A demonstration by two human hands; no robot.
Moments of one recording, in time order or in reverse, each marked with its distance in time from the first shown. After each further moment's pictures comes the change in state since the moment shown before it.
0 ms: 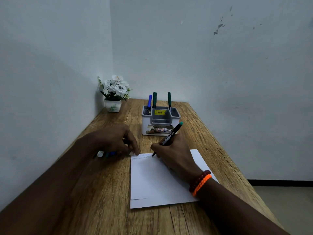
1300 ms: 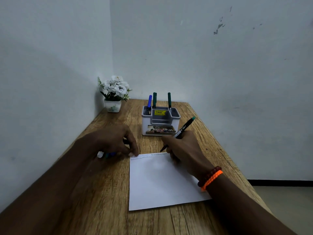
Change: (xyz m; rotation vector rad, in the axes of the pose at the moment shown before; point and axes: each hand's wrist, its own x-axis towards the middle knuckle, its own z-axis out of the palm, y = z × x) left_hand -0.002 0.005 -0.001 0.078 0.009 0.002; right_hand -0.003 -0.020 -0.028 0.200 0.008 0.133
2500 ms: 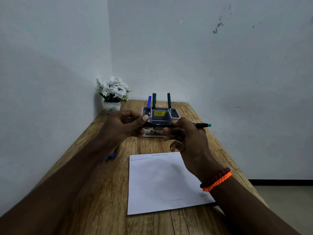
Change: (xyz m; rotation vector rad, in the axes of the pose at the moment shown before) left_hand 0.002 0.033 0.016 -1.011 0.670 0.211; right_hand -0.005 -0.023 -0.008 0.592 -0.007 0.015
